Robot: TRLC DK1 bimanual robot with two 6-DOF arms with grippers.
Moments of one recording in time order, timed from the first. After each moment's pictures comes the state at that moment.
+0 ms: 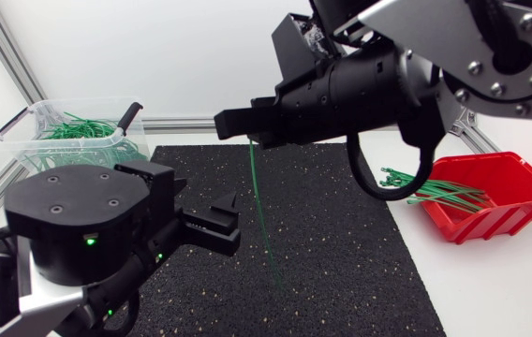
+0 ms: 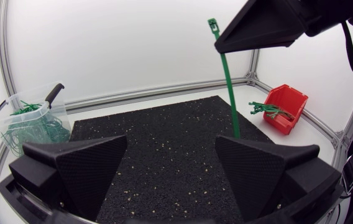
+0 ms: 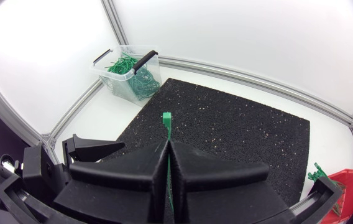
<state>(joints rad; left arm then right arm) -0.98 1.10 0.57 0.12 -0.57 -0.26 0.84 1.43 1.31 -0.53 0.07 0.34</state>
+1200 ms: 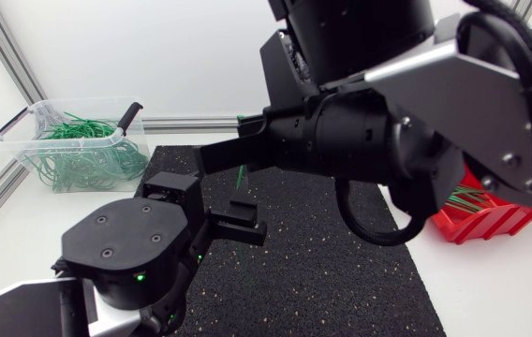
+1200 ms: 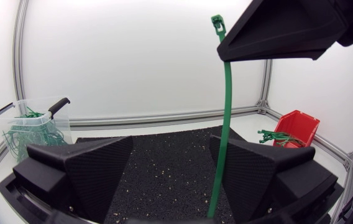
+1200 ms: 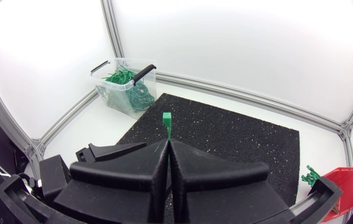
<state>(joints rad) -1.05 1.34 0.51 0.63 -0.78 -0.19 1.00 1.36 1.19 -0.39 0.33 0.36</state>
